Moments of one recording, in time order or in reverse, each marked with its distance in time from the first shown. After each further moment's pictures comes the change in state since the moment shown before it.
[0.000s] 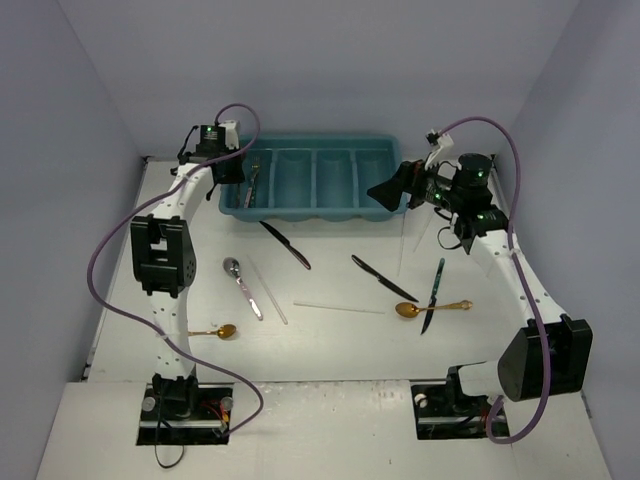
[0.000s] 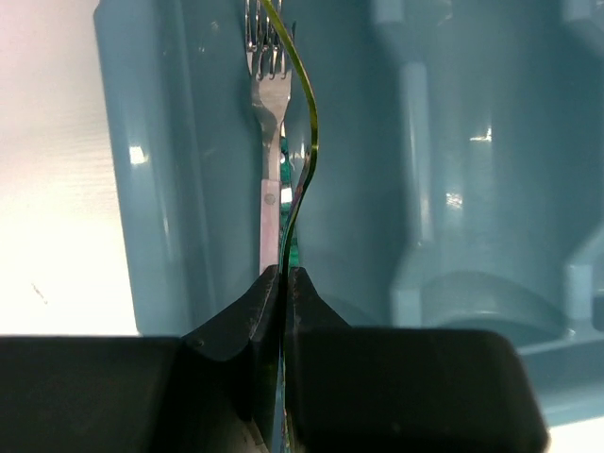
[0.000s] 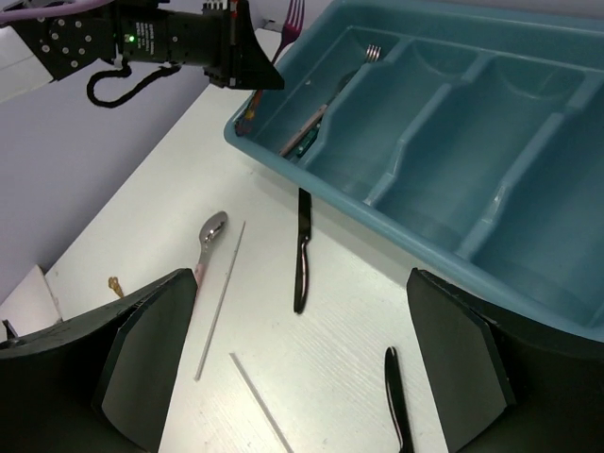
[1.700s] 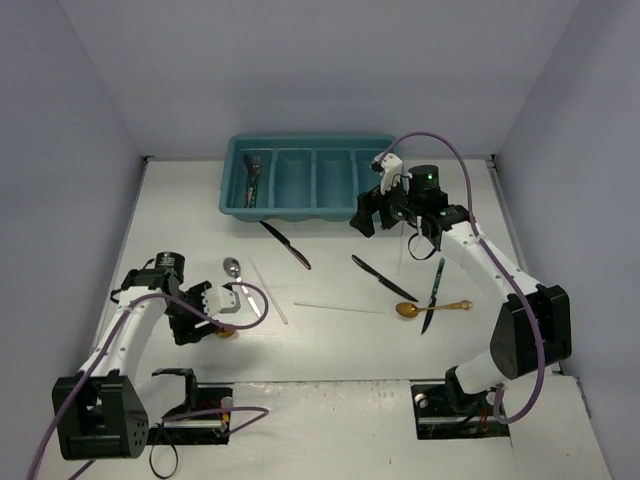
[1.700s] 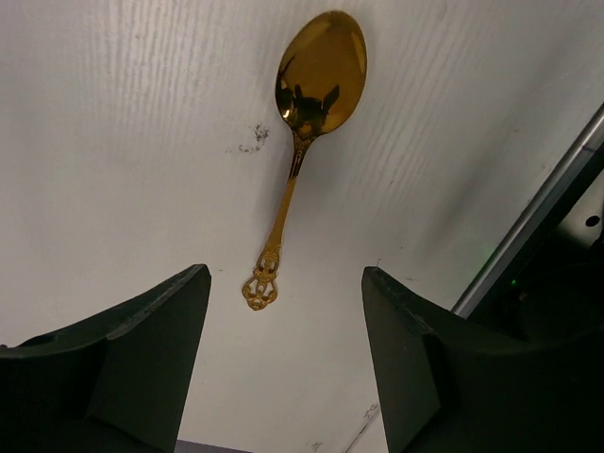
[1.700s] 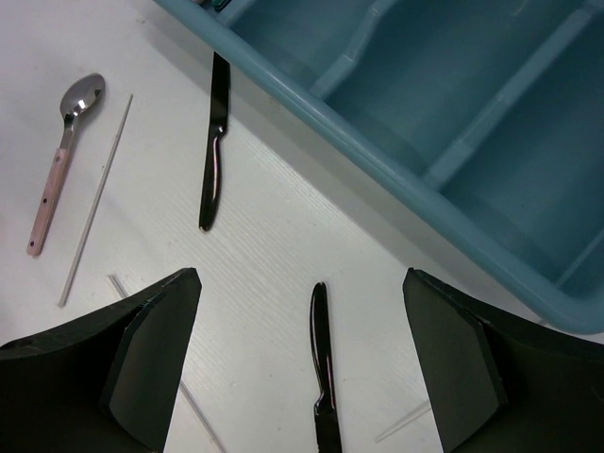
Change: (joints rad) left arm 0.137 -1.114 -1.223 -0.588 0.155 1.416; right arm 0.190 0.129 0.010 -0.205 0.256 -0.395
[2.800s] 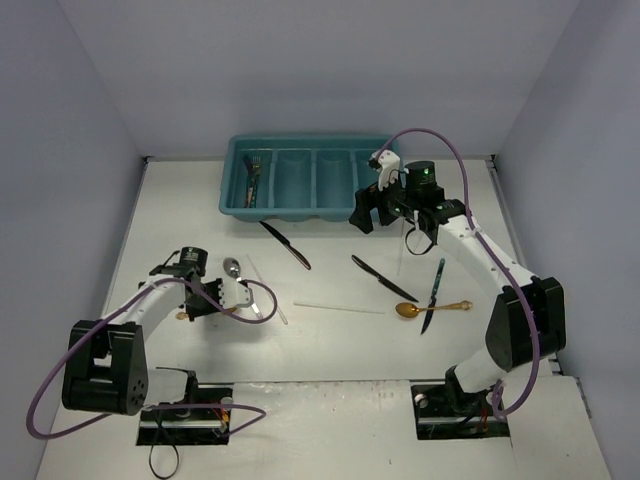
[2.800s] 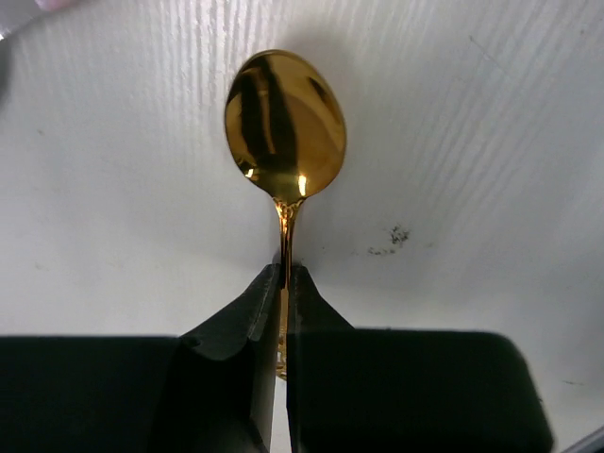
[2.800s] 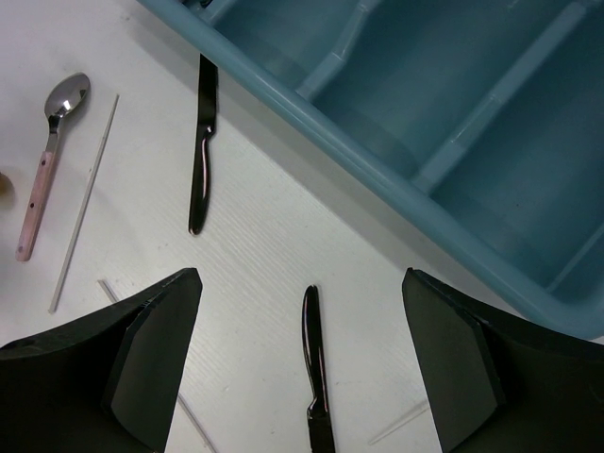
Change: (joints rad) left arm -0.125 0.258 -0.076 0.409 -0.119 0.009; right arm 0.000 0.061 0.058 -0.032 0.016 -0.004
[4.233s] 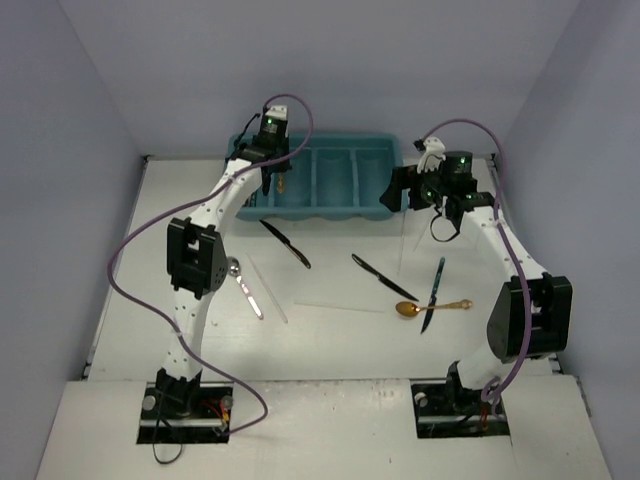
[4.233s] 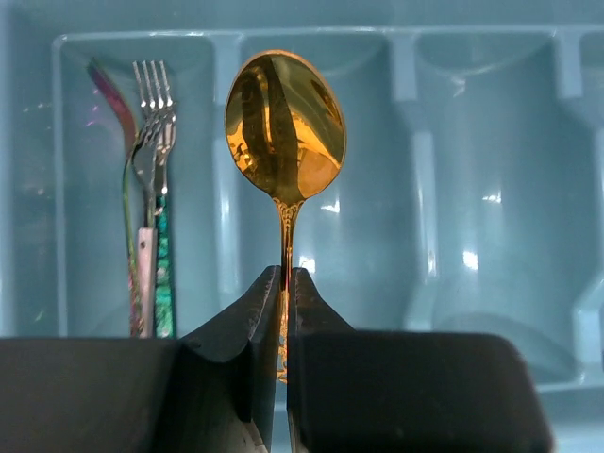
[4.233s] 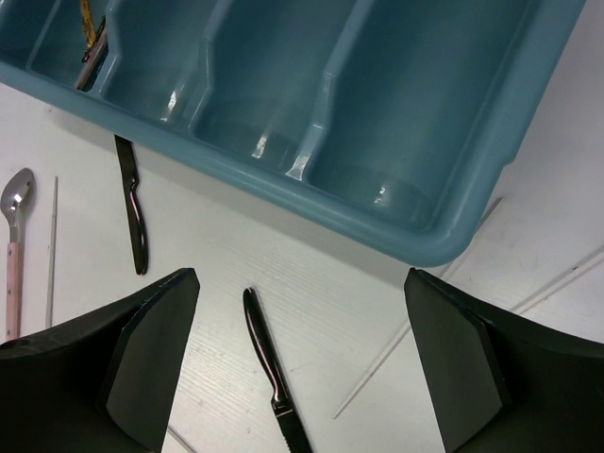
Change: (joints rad) left arm -0.282 0.960 1.575 0.104 -0.376 -1.533; right arm -0.212 0.023 0.036 -0.006 0.003 0.156
